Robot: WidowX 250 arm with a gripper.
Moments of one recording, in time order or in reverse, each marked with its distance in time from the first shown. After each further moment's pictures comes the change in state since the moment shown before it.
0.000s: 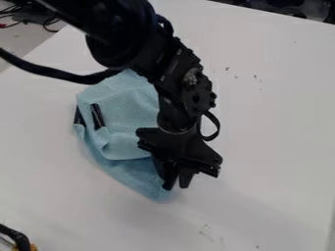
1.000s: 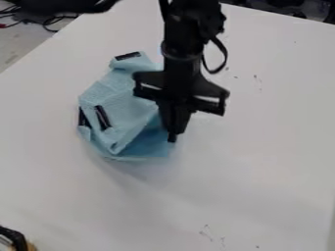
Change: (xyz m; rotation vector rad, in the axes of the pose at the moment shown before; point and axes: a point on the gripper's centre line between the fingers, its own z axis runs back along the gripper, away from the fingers) arm 0.035 0.017 0.063 0.043 0.073 0.169
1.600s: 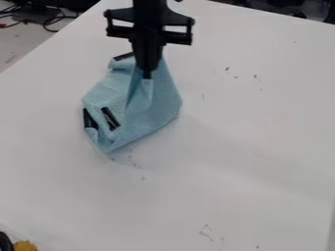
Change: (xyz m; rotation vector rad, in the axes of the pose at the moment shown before) arm 0.070 0.063 0.020 0.013 -0.038 0.124
